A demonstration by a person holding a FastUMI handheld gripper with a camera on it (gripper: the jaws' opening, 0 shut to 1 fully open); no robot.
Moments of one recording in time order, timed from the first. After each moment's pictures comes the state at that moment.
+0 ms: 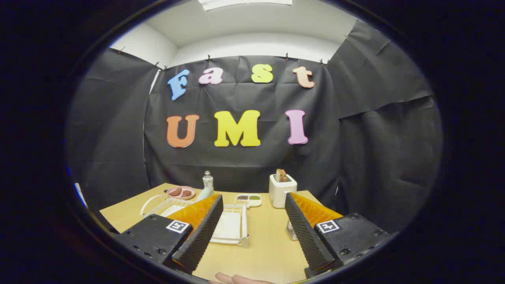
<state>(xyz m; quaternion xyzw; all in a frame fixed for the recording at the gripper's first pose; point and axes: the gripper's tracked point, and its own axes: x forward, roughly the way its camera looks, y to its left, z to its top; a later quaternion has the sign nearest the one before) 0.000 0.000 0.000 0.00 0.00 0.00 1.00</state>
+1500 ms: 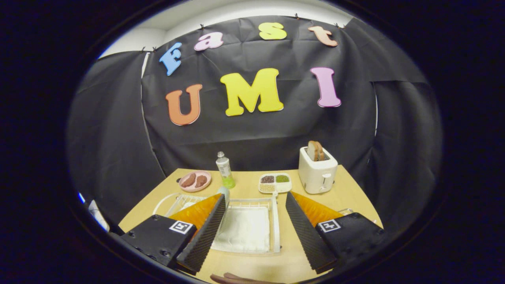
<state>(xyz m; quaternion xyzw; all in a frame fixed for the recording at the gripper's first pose) 0.173 0.068 0.023 0.03 0.18 0.07 0.98</state>
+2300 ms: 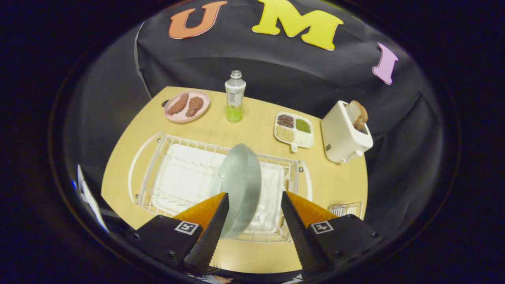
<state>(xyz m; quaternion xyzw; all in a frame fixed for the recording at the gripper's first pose) 0.246 0.154 -0.039 -0.15 0.46 0.01 0.87</state>
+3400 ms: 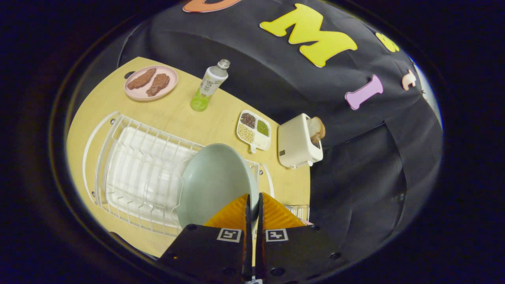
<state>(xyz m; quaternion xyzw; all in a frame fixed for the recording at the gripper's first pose) 0.239 0.161 -0.025 -0.29 0.45 -0.17 0.82</state>
